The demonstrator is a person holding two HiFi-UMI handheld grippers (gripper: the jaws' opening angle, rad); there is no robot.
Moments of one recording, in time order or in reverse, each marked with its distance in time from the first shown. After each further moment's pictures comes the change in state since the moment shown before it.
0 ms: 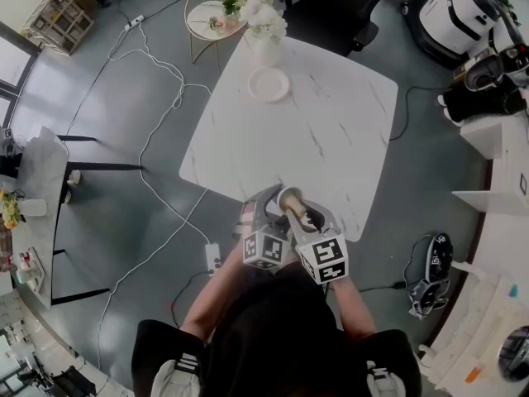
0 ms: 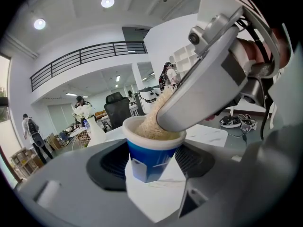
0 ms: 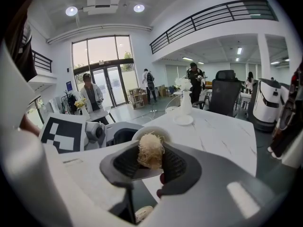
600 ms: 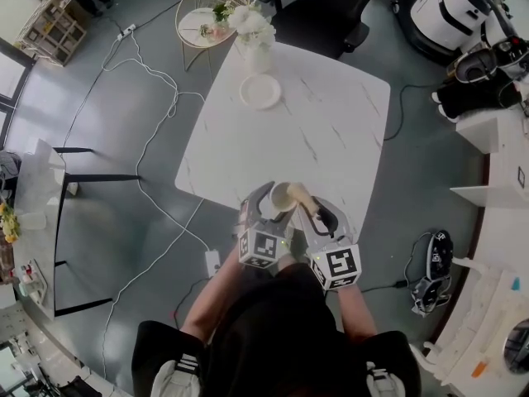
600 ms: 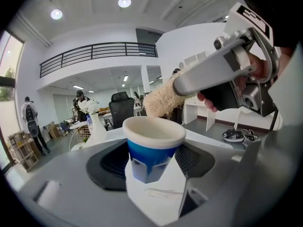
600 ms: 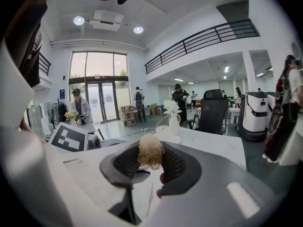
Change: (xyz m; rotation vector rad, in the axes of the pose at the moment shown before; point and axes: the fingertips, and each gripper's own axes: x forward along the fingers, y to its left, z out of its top) left arm 0.015 0.024 0.007 -0.135 -0.040 0.017; right arm -0.033 -0.040 0.045 -0.006 -0.249 -0.122
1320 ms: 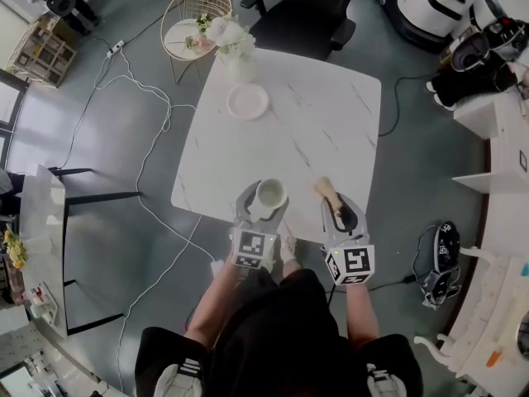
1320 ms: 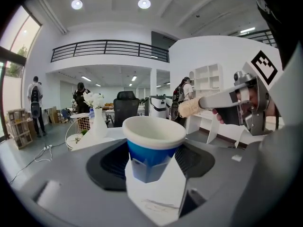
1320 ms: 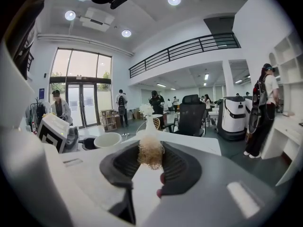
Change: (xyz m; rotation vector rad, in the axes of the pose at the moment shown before) left arm 0.023 0.031 0.014 -0.186 -0.062 0.004; right arm -0.015 -0.088 -0.008 0.052 -0.065 -0.225
